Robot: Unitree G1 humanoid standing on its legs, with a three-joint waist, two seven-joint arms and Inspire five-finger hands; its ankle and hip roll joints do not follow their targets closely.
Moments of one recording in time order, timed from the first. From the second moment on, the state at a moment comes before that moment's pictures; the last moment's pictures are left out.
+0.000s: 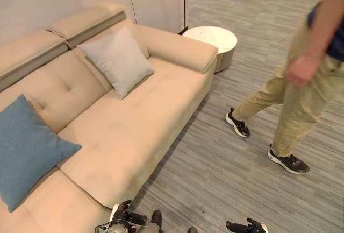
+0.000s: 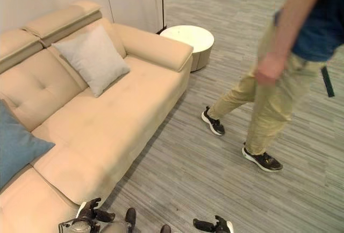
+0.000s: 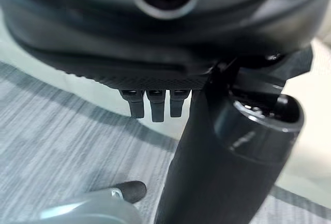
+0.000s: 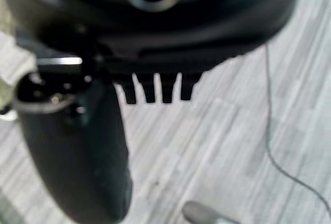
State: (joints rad) left arm -0.12 0.18 -0.25 1.21 -0.16 -0.06 0.25; right arm -0.04 -0.22 0.11 1.25 0.20 -0.07 -0.29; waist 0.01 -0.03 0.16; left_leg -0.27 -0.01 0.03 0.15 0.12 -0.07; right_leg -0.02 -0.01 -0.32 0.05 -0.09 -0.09
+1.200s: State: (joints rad) left arm -0.10 0.14 -0.20 1.18 -0.16 -0.07 0.25; right arm -0.11 -0.23 0.17 1.21 0.13 -0.05 -0.25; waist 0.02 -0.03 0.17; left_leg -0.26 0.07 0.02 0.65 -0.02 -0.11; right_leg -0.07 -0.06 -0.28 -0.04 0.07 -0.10
